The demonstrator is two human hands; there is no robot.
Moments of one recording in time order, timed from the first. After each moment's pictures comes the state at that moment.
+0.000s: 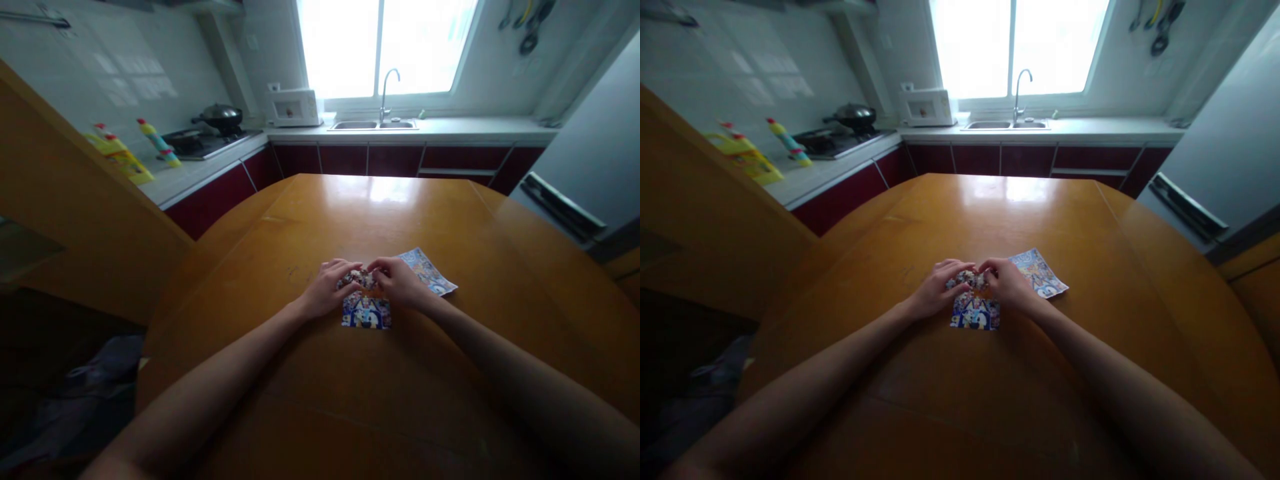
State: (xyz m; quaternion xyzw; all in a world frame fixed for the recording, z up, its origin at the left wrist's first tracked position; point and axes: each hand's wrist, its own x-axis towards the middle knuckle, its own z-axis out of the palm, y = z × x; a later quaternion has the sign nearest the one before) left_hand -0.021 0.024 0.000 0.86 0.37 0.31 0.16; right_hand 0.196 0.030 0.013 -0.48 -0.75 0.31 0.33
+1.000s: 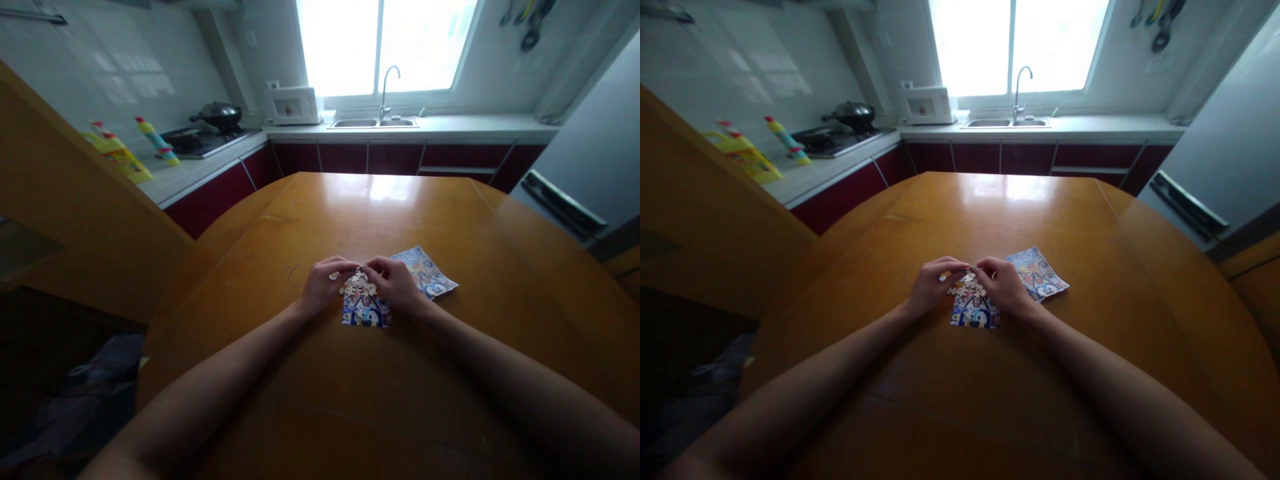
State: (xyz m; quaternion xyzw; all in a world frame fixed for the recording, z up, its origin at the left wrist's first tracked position) left_hand -0.013 0.019 0.005 0.78 0.37 0.45 0.24; right_hand 0.186 0.019 0.006 -0.44 -0.74 0.28 0.41
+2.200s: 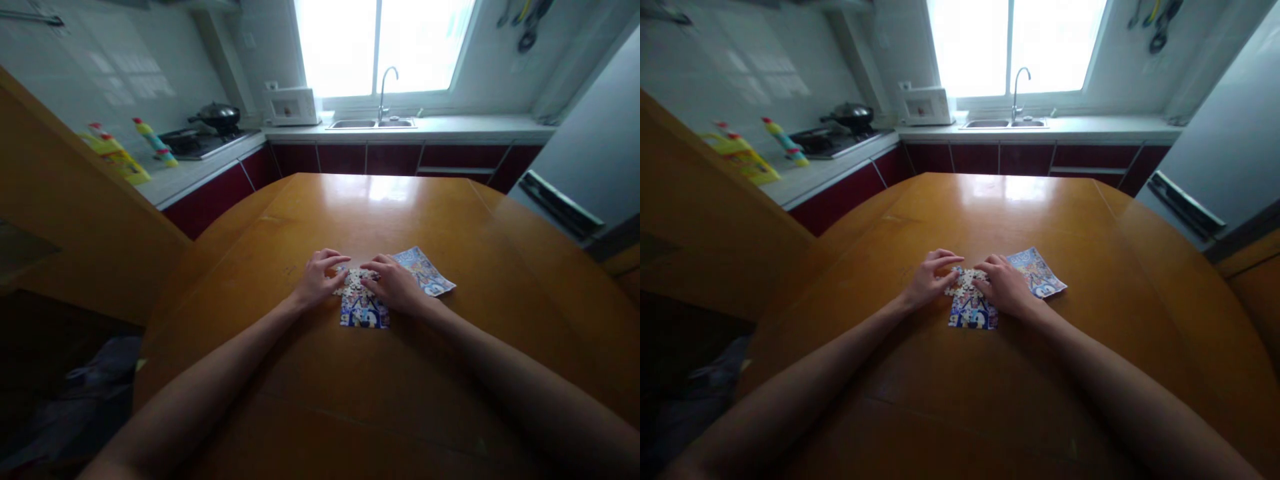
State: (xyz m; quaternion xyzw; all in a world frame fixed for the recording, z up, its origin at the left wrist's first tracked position) left_hand -0.027 0.029 0.005 0.80 0.48 0.33 0.16; right_hand 0.200 0.023 0.004 -0.43 -0.83 0.17 0.30
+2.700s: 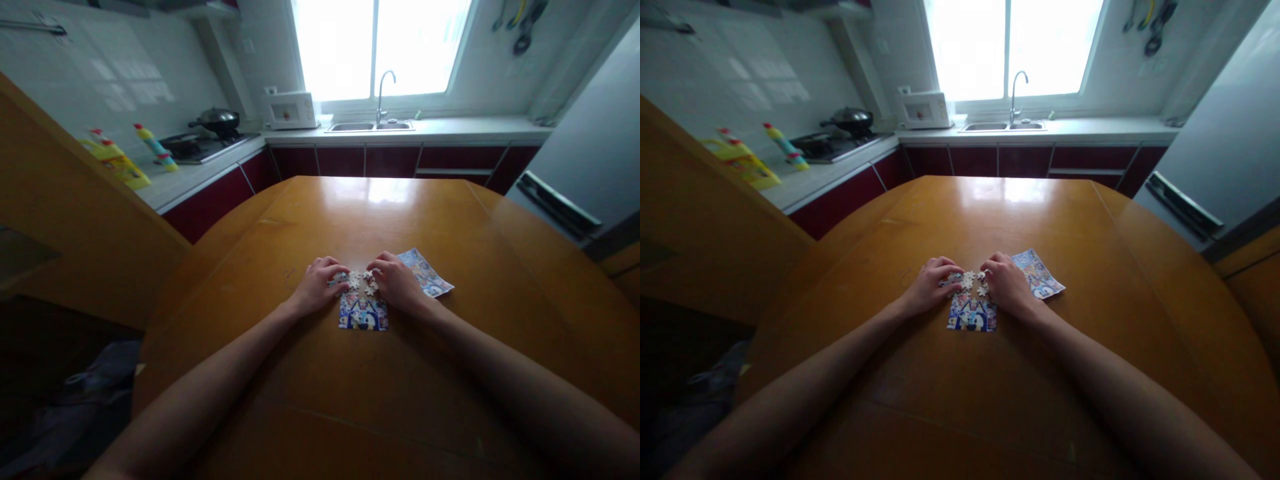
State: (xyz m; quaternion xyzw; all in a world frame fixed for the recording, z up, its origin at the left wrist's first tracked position) left_hand -0.031 0.031 0.004 0.83 0.46 0.26 0.15; right_hand 0.204 0.030 0.003 -0.48 -0.82 0.14 0.28
